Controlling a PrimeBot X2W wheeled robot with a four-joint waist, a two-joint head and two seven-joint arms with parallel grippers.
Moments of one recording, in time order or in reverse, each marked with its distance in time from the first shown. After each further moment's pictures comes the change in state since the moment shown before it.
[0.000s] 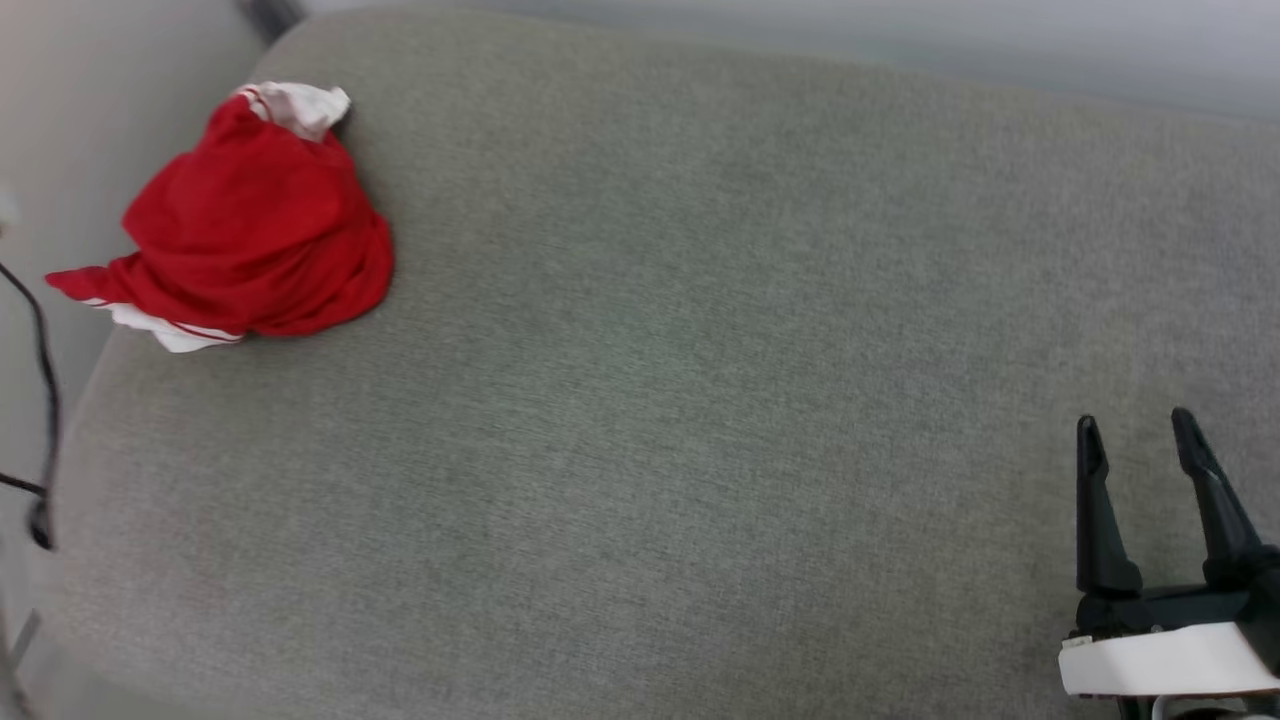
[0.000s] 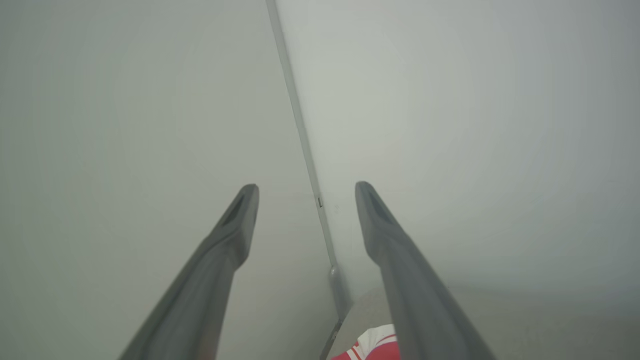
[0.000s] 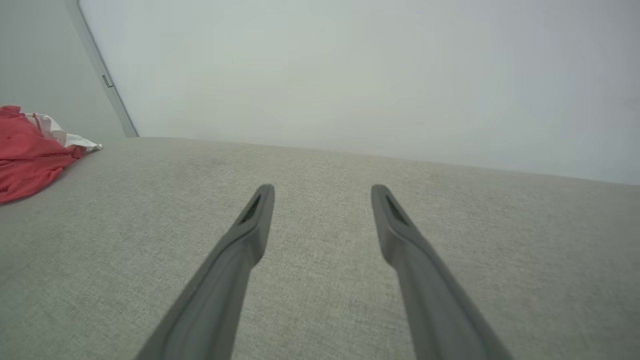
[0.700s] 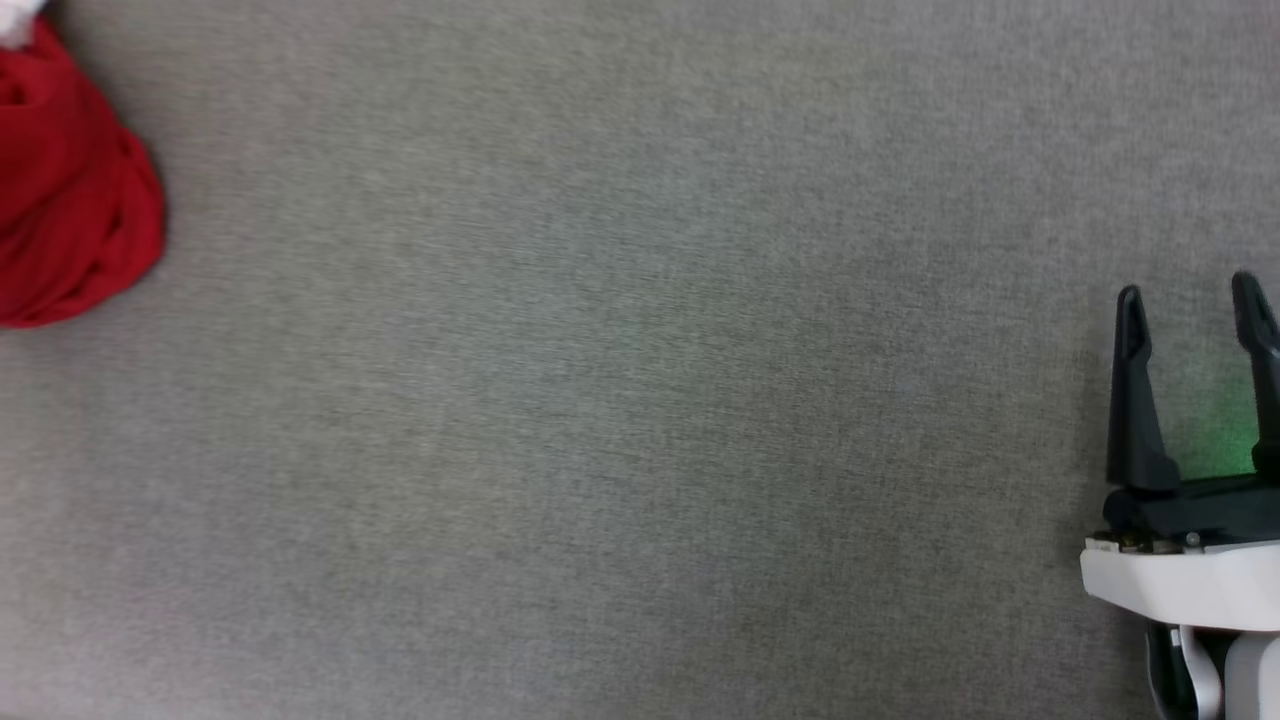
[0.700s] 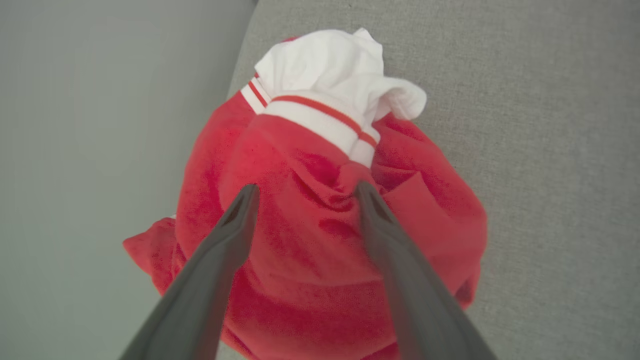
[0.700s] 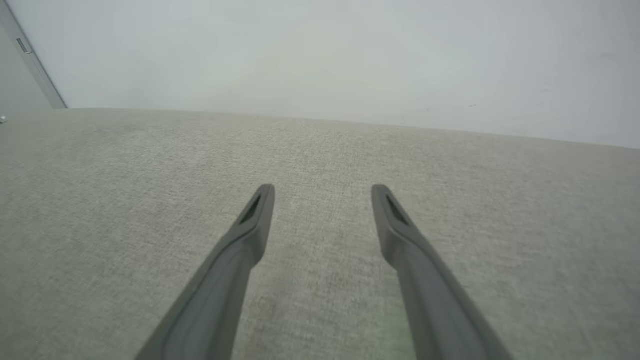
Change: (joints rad) left arm -0.233 0.299 -0.300 0.221 -0.430 -0.081 0.837; right arm -0.144 0.000 -0.004 -0.107 -0.056 0.000 0.000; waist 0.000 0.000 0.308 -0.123
